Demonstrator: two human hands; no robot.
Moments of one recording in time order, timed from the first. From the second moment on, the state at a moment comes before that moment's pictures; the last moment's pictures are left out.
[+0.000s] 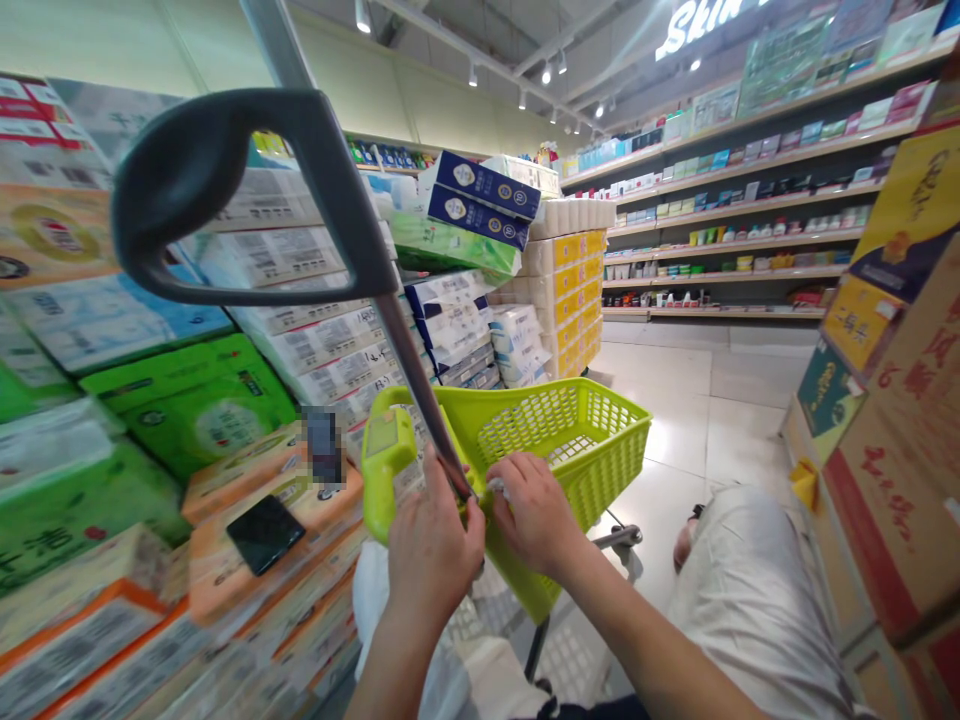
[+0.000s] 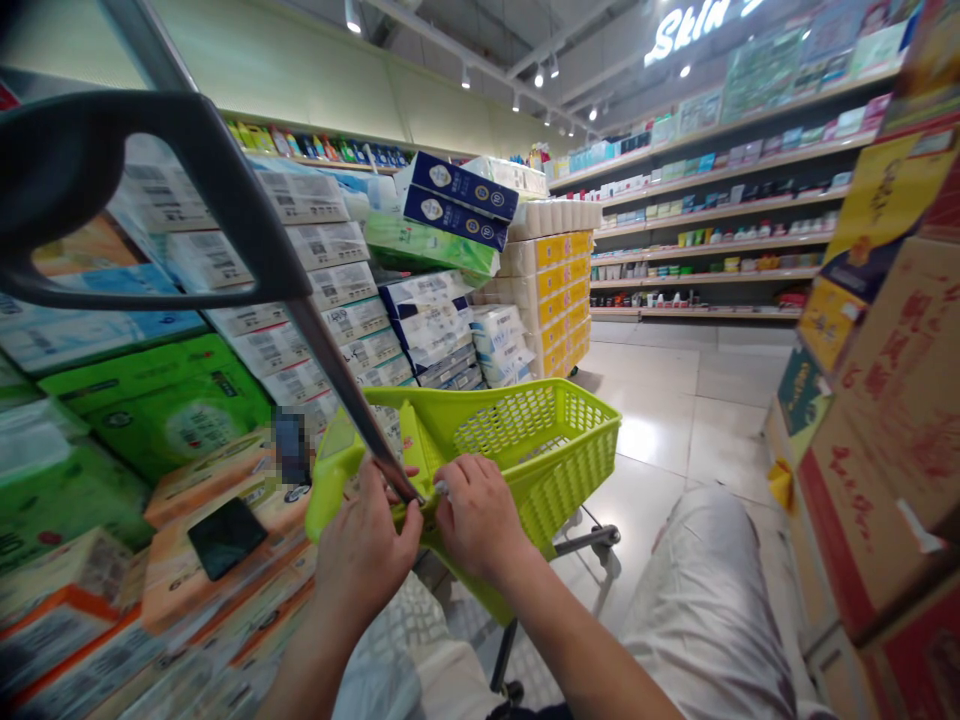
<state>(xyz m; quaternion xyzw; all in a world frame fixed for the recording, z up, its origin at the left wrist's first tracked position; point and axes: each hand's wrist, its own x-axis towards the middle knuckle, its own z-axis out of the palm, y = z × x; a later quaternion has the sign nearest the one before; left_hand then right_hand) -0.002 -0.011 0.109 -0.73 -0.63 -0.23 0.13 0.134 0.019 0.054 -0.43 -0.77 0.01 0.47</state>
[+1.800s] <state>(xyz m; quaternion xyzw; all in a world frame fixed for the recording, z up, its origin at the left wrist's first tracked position) 0.007 -0.010 0.092 -0.70 -0.56 -0.29 0.33 0.119 0.018 0.032 -0.44 -0.68 0.08 0.58</state>
